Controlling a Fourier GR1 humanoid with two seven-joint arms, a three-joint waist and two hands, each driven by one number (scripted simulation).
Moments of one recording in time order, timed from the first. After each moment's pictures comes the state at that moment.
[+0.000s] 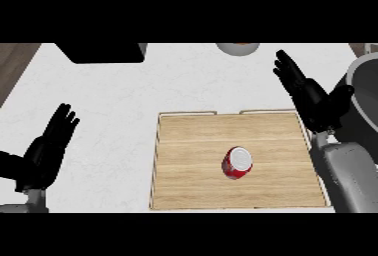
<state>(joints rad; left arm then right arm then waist) -0.01 0.38 -0.04 -1.47 0.35 0.09 -0.03 -0.42 -0.28 0.07 -1.42 -0.12 0.04 0.13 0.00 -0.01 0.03</state>
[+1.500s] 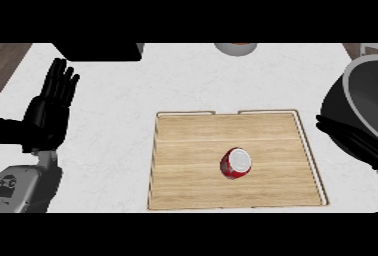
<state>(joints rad) -0.26 0.31 0.00 -1.52 0.25 0.19 -0.01 0.09 -0.67 0.03 -2.11 0.23 0.31 0.11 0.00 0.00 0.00</state>
